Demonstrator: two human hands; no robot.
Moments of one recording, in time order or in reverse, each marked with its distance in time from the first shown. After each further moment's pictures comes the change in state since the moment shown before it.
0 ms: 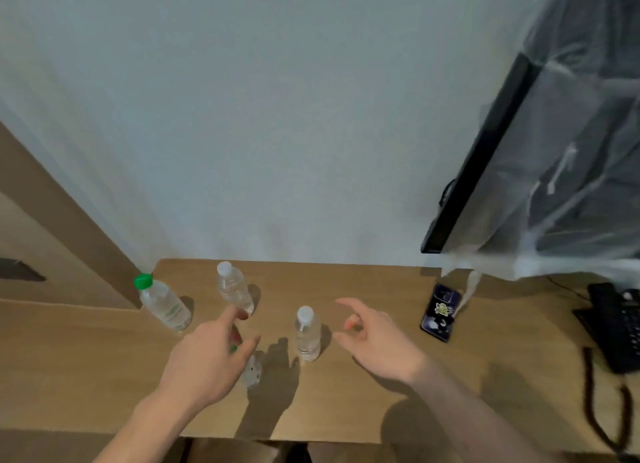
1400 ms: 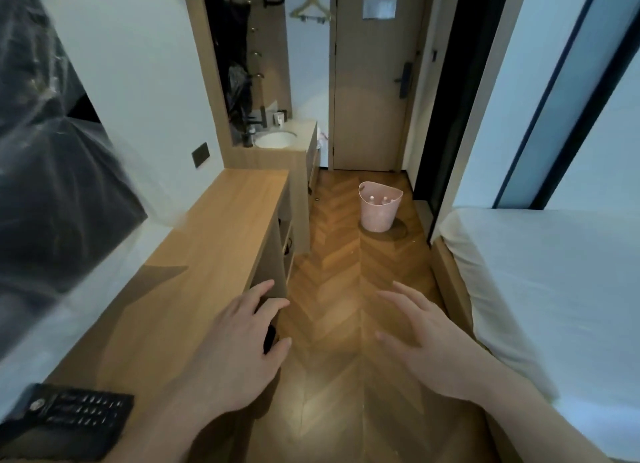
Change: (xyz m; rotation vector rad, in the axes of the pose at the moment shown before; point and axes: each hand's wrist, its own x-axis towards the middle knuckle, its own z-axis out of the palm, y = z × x) left_hand -0.285 0.849 0.226 0.124 -0.515 1.651; right_hand -0.741 0.407 -0.193 0.184 1.140 0.989
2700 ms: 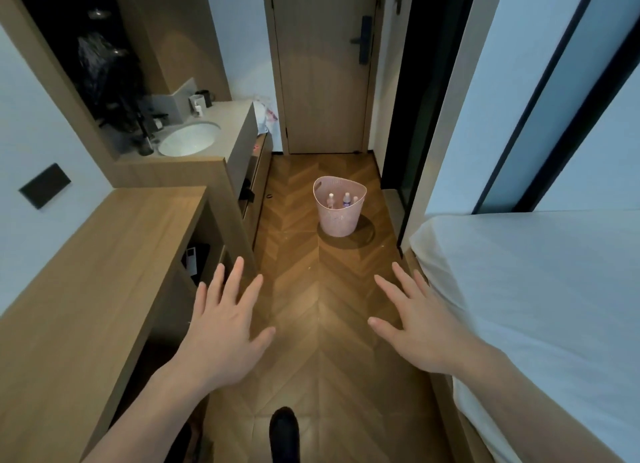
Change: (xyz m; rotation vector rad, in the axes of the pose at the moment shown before) left_hand 0.562 0.107 0.081 0.295 -0.071 -0.057; right_hand 0.423 0.299 -0.191 -0.213 -0.058 0.234
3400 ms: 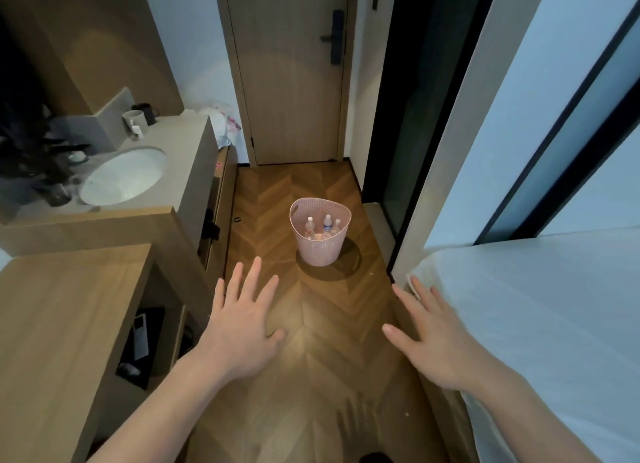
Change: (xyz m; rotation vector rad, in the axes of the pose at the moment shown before) left_hand 0.377 -0.014 -0.012 -0.001 -0.039 0.218; right_hand 0.297 0.036 -0.071 0.124 0.060 0.219
